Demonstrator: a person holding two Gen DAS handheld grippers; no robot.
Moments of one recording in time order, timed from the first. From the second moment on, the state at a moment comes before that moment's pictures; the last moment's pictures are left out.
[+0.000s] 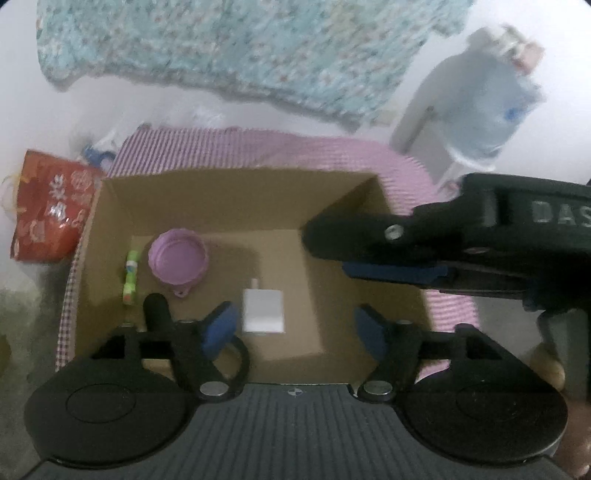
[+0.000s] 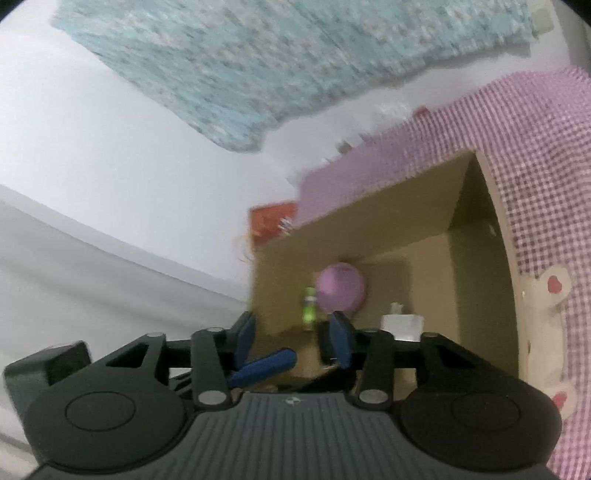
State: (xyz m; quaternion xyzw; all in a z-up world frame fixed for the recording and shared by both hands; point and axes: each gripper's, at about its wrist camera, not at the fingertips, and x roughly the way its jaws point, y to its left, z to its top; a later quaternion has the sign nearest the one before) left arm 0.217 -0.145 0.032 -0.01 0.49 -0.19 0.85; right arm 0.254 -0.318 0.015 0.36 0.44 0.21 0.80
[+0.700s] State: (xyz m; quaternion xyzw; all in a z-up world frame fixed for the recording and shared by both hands) left arm 0.072 -0.075 0.013 0.00 0.45 -0.23 0.86; right arm 0.047 -0.300 0.028 0.24 0.37 0.03 0.90
